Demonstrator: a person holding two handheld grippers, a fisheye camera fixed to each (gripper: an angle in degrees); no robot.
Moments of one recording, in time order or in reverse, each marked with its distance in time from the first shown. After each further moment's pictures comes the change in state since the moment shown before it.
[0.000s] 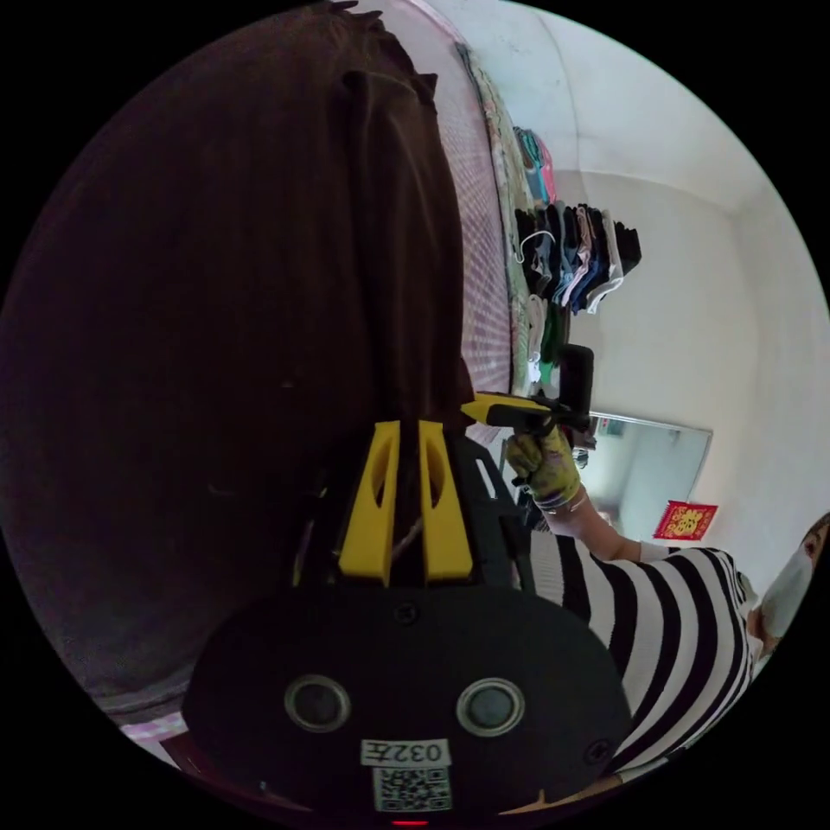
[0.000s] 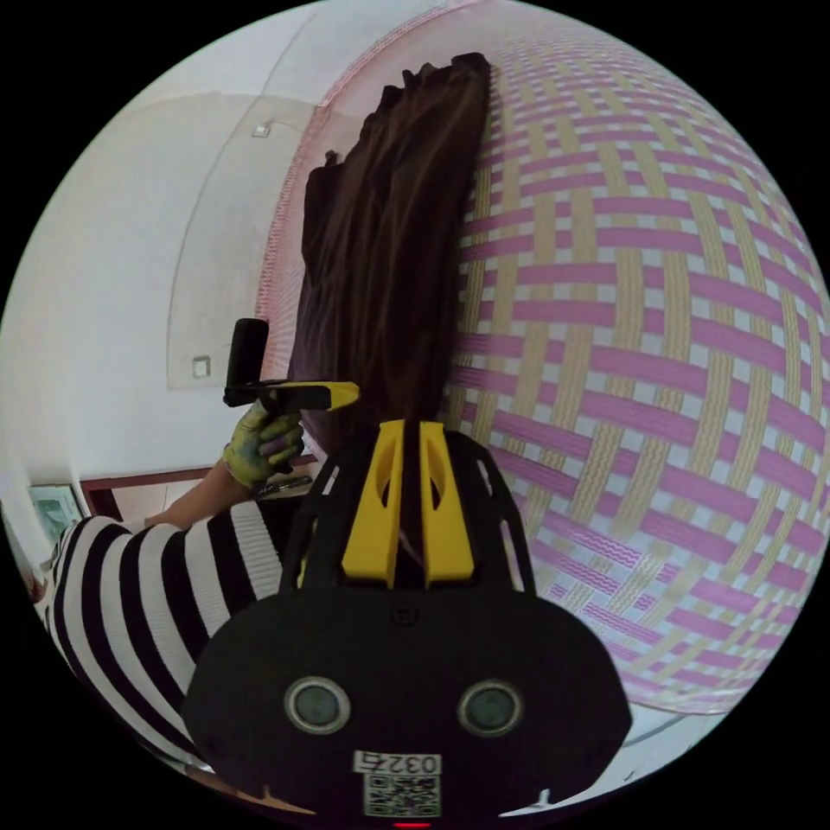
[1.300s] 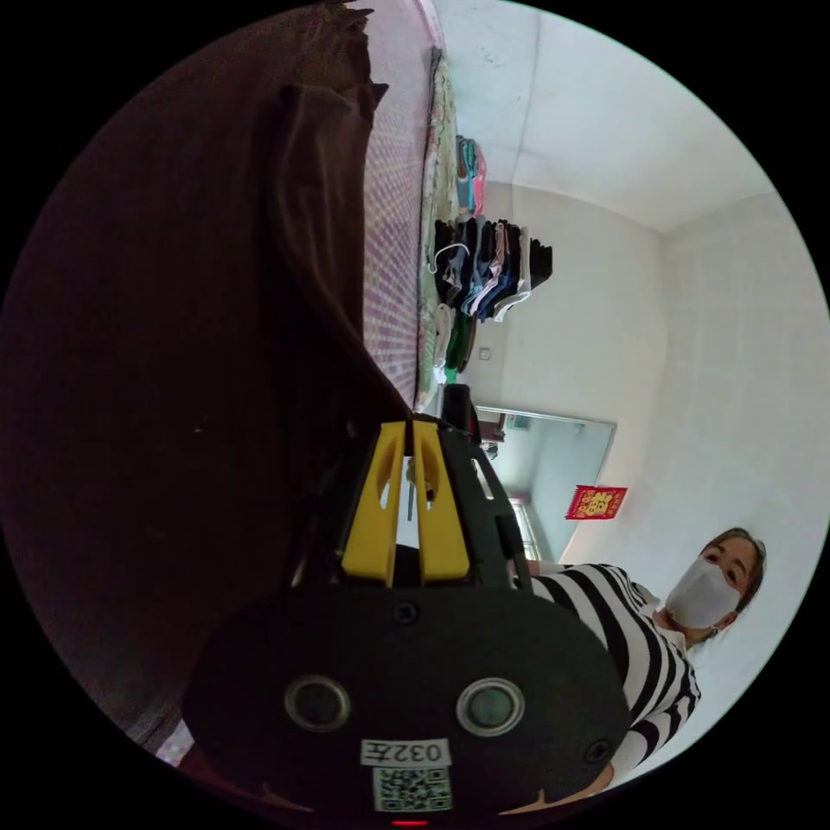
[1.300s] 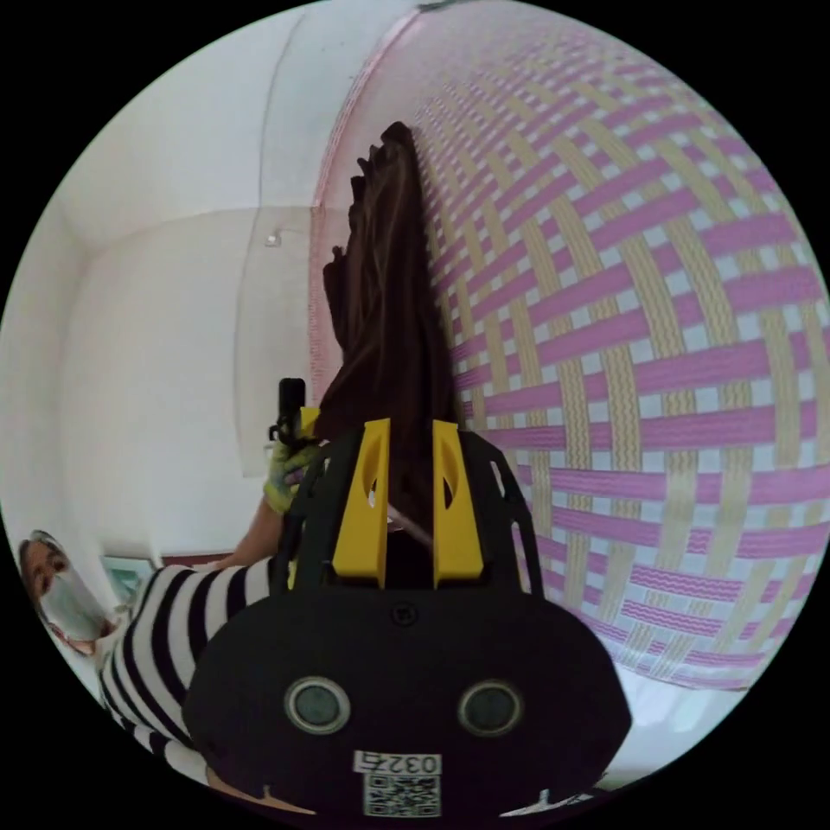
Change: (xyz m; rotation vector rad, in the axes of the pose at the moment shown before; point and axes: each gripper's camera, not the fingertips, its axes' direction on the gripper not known) left arm 0.068 -0.019 -0.131 -0.006 0.348 0.024; right arm 0.171 0.023 -0.043 0.252 -0.230 0.189
